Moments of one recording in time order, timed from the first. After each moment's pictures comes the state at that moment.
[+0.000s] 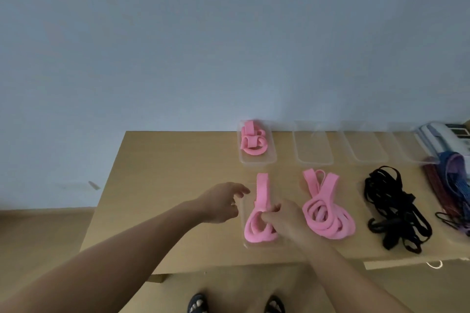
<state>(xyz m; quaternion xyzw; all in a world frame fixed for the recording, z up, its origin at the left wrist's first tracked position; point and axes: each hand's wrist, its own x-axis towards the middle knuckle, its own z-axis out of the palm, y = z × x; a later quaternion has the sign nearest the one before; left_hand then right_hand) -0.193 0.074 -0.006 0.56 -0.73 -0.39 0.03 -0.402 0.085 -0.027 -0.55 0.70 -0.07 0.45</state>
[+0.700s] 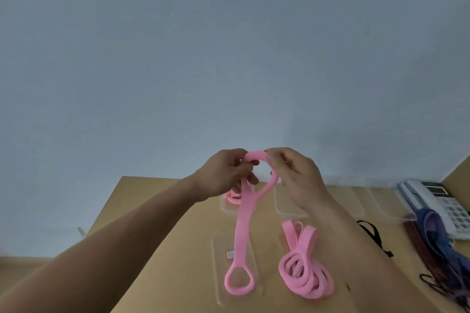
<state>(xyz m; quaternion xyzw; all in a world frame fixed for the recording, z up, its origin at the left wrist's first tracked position) -0.248 0.046 0.181 0.52 -0.64 -0.45 0.35 -0.436 0.040 0.188 -0.70 0.47 -0.40 0.36</state>
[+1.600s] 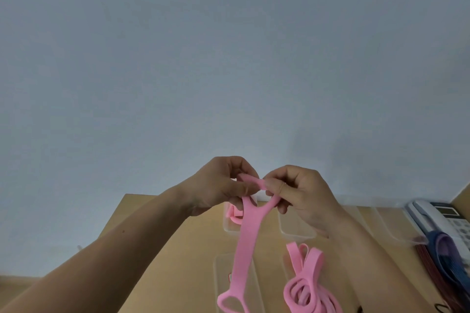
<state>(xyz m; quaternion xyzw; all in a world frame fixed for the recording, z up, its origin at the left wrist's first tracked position) -0.234 0.058 0.217 0.46 -0.59 -0.54 0.39 -0.443 0.039 0.208 -0.68 0.38 -0.40 0.49</state>
